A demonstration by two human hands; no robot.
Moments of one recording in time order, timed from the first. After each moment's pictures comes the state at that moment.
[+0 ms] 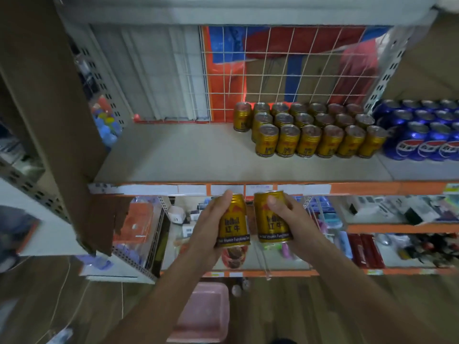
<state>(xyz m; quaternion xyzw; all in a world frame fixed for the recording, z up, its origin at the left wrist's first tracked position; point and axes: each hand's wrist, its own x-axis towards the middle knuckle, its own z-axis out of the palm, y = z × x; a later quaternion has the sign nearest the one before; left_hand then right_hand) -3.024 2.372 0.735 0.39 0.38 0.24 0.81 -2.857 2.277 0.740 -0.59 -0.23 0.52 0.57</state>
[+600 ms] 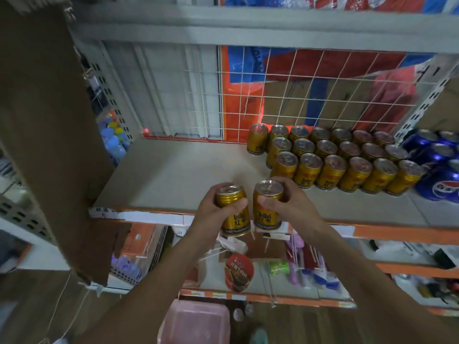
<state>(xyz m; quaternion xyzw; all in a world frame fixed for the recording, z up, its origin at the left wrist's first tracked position) -2.979 2.489 0.726 0.50 0.38 0.30 0.72 -2.792 2.398 0.746 -0.67 -0.38 0.39 0.51</state>
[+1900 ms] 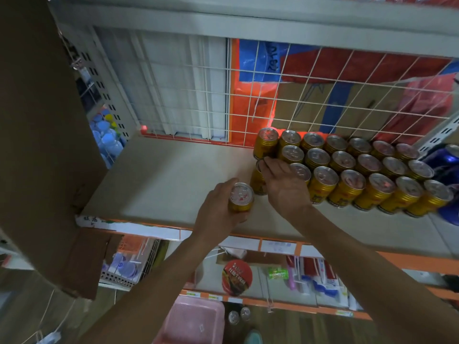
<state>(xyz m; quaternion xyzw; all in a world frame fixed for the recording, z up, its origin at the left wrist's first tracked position) -2.945 2.548 0.697 0.81 0.42 0.22 0.35 -2.744 2.509 0.710 -0.72 -0.67 -0.16 0.05</state>
